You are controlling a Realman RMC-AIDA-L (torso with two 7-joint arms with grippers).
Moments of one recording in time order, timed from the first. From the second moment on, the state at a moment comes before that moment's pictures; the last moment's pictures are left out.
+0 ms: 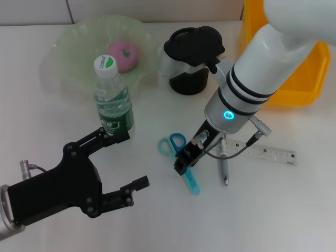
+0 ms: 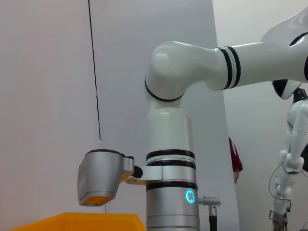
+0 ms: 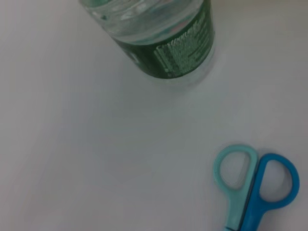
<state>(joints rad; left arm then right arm) -0.12 -2.06 1.28 0.58 1.25 1.72 -0.69 0.97 2.09 -1.80 -0.82 -2.27 -1.29 2.96</state>
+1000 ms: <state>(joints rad) -0.12 -2.07 1.28 0.57 1.25 1.72 -0.68 0.99 2.09 -1.81 -0.80 -2.26 -1.29 2.96</state>
